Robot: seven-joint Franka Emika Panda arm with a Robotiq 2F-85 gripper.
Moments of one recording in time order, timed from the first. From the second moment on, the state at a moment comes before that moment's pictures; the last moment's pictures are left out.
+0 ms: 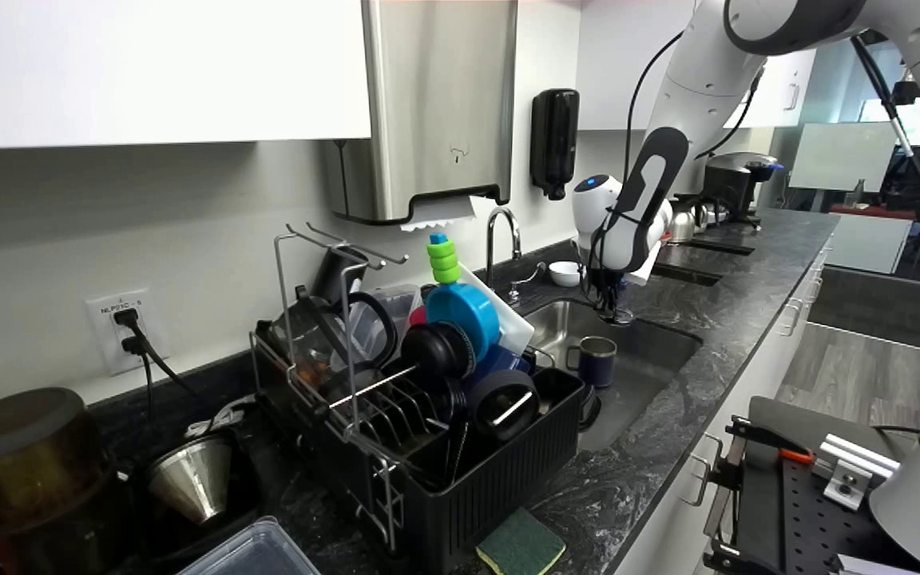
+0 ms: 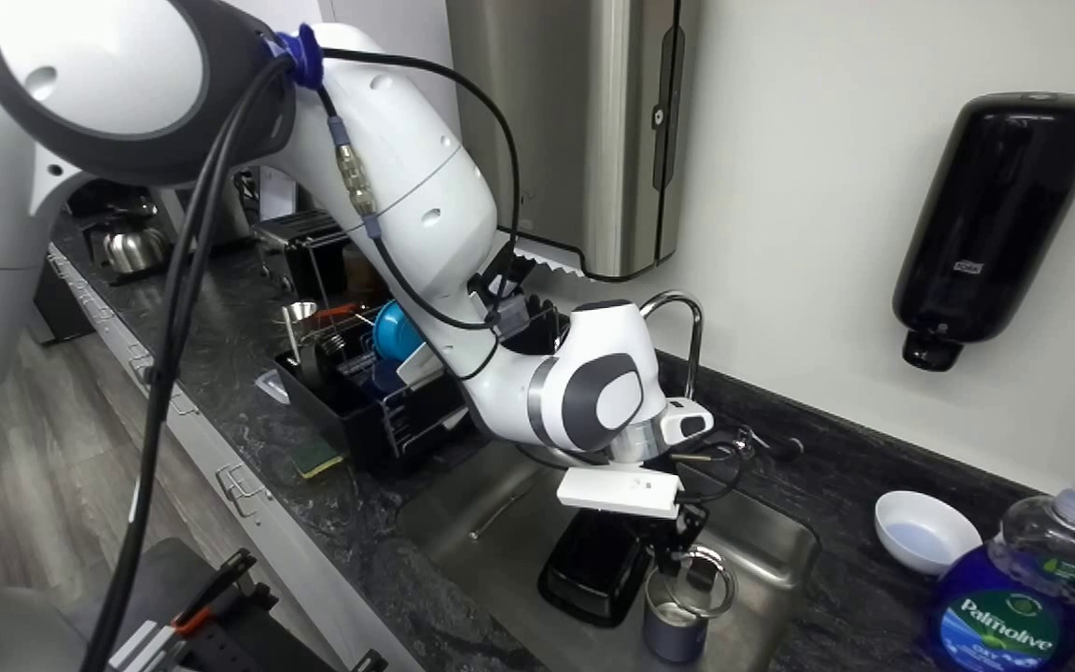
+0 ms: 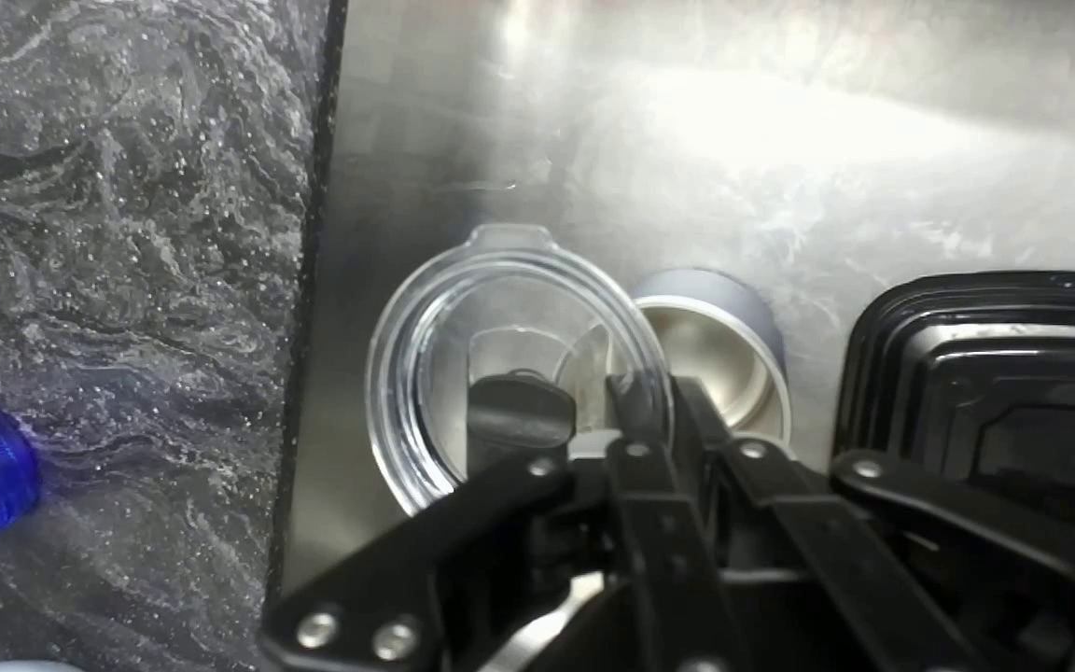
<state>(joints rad) -0.22 0.61 -0.36 -2.09 -0.44 2.72 -0.17</state>
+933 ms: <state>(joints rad) -0.22 0.61 -0.36 -2.08 -0.44 2.72 -0.17</state>
